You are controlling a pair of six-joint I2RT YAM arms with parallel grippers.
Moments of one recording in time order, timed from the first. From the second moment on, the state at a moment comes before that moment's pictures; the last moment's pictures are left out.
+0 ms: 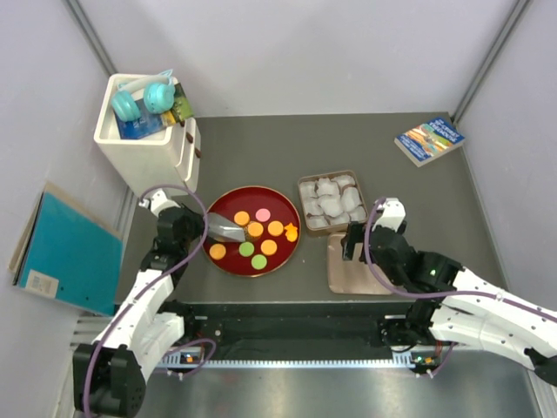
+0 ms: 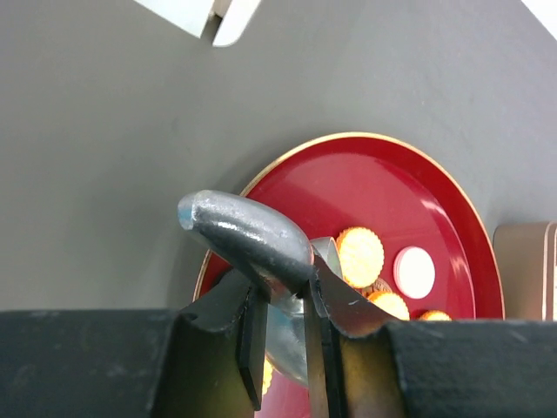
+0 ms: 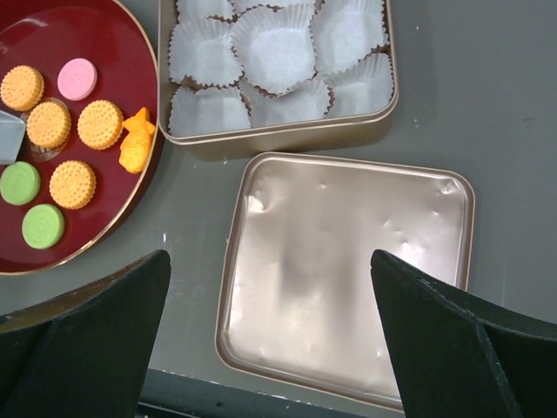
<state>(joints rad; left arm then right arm) -0.12 0.83 0.42 -0.05 -0.21 -0.66 0.98 0.73 0.64 -0.57 0.61 0.66</state>
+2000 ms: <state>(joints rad) -0.47 1.13 0.22 0.68 -0.46 -0.72 0.98 0.67 0.59 -0.56 0.58 0.66</state>
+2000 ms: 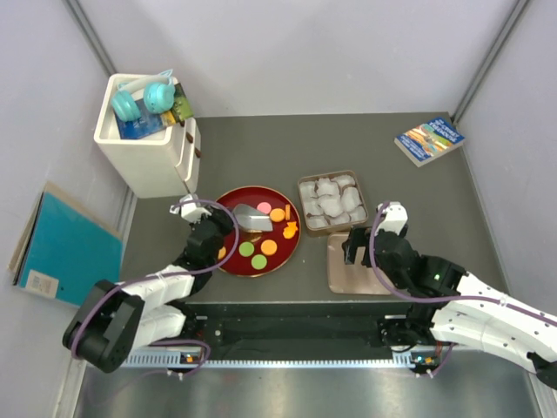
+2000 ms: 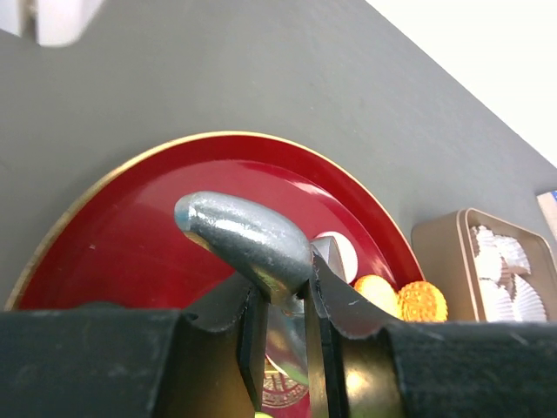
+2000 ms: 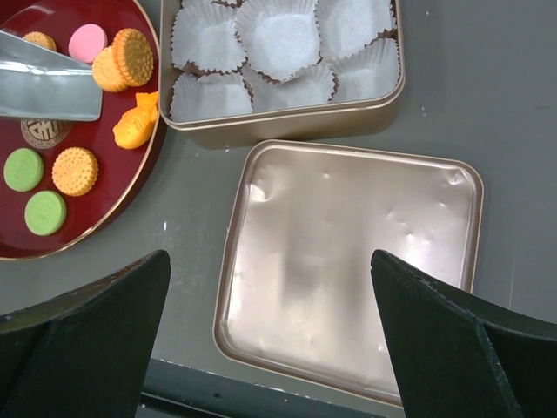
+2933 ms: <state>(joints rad) -0.51 1.40 0.25 0.94 -0.50 -0.84 0.98 0.67 0.58 -0.57 0.58 0.66</state>
